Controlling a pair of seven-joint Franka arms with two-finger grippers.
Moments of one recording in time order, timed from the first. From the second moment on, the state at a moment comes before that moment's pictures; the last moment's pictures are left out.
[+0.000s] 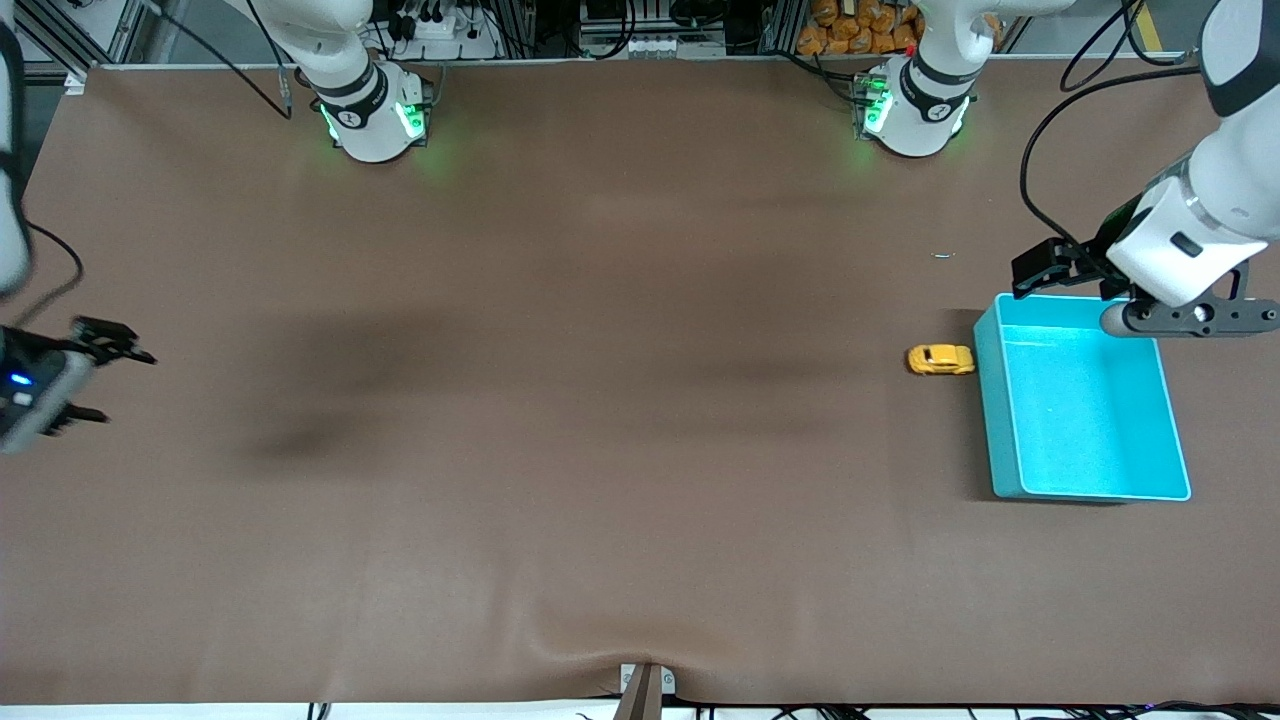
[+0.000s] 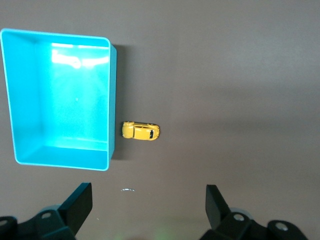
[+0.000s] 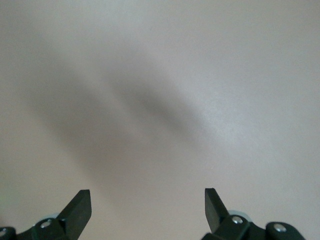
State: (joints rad) left arm -0.08 0.12 -0.08 -1.50 -0.01 1.52 -0.19; right arm -0.30 0.29 0.08 -1.52 0.08 1.71 -1.05
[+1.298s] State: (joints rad) left arm 0.07 -0.06 -0.17 -2.29 -0.01 2.12 -1.25; right arm -0.14 0.18 0.08 -1.34 0.11 1.49 -0.14
